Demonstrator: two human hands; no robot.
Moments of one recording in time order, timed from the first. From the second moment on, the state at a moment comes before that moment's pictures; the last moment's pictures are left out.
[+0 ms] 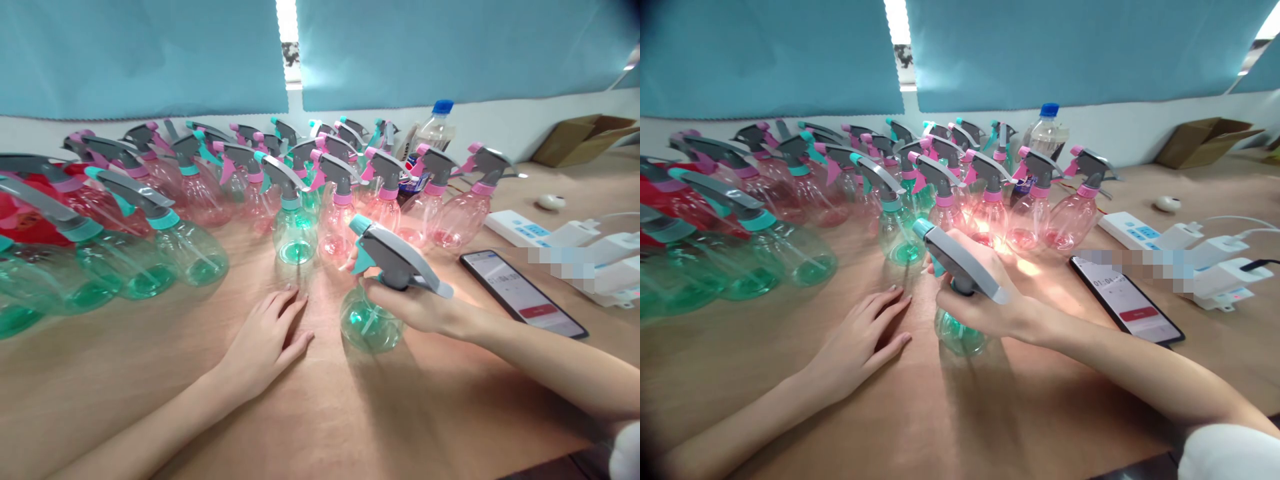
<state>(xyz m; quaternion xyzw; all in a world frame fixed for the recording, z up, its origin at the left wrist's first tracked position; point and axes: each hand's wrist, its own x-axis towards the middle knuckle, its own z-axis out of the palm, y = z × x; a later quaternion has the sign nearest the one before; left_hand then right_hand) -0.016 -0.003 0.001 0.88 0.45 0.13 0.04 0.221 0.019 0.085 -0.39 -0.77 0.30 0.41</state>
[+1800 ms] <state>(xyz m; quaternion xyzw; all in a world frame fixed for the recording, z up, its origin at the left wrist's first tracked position) -0.018 -0.006 -0.002 0.88 0.45 0.14 0.01 0.270 -0.011 0.032 -0.49 -0.79 0.17 0.33</state>
